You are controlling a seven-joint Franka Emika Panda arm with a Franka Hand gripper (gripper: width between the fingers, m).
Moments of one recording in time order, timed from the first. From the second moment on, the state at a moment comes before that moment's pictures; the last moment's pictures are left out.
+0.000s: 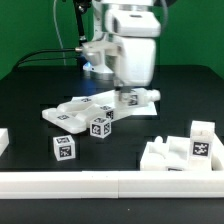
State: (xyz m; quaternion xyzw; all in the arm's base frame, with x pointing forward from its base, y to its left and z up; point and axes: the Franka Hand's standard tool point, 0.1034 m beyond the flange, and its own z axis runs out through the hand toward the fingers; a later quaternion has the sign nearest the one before) arm 0.470 0.030 0.064 0.57 0.82 0.01 0.07
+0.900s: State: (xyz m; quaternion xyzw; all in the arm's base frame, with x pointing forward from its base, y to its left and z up) arm 0.446 0.061 0.015 0.37 0.93 -0.01 0.05
